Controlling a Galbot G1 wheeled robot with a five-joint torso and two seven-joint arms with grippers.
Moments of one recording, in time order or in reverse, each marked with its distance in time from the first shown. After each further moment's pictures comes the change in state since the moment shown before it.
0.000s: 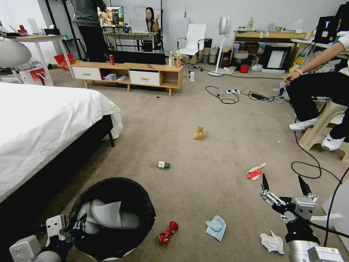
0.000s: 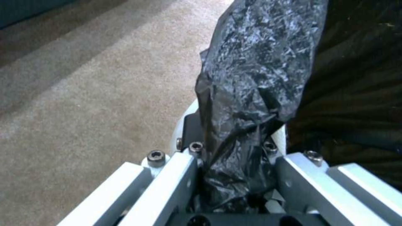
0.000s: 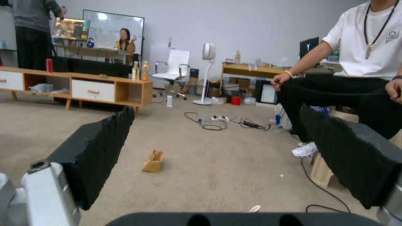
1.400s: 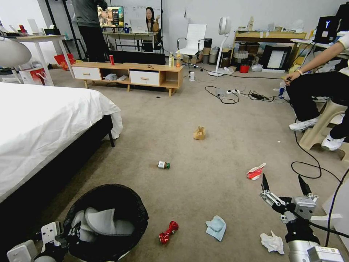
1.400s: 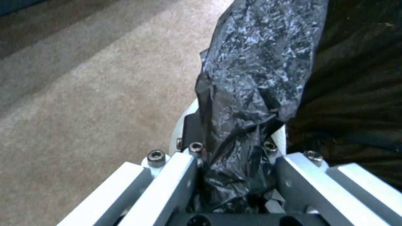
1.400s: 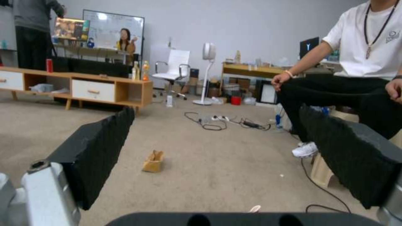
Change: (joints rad) left arm 0.006 0.017 -0.014 0.037 -0.049 0.000 -0.059; right arm 0.000 0.000 0.000 0.000 0.000 0.000 0.000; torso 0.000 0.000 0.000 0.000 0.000
